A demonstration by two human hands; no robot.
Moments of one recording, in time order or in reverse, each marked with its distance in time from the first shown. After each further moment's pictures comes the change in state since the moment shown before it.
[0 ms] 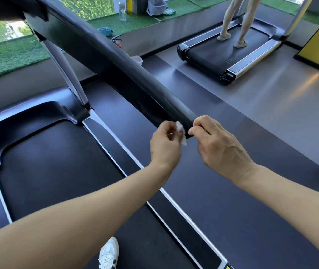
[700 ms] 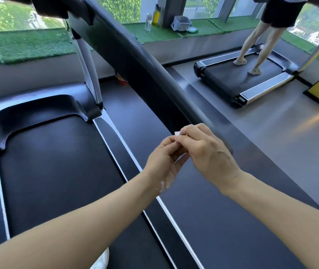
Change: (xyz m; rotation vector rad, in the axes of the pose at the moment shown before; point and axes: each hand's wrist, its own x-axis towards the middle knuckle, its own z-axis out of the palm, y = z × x) left_hand 0.020 0.002 -0.073 -0.805 -0.266 -0.270; right_hand 0.081 -0.052 0.024 -0.011 0.009 -0.192
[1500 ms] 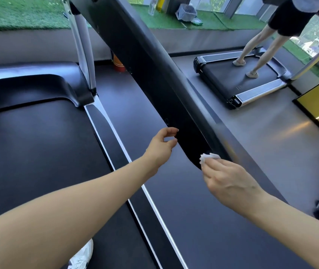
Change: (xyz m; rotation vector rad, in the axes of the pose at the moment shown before) left_hand 0.068 0.009 -0.044 0.645 0.168 0.016; right_hand -0.029 0.036 0.004 -0.514 -0.316 -0.454
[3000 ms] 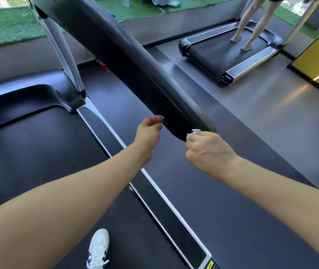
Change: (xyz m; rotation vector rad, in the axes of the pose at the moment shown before) left_hand -0.021 0.000 0.029 -0.072 0.145 -0.100; right_hand -0.008 -0.013 -0.006 0.019 -0.125 0.121
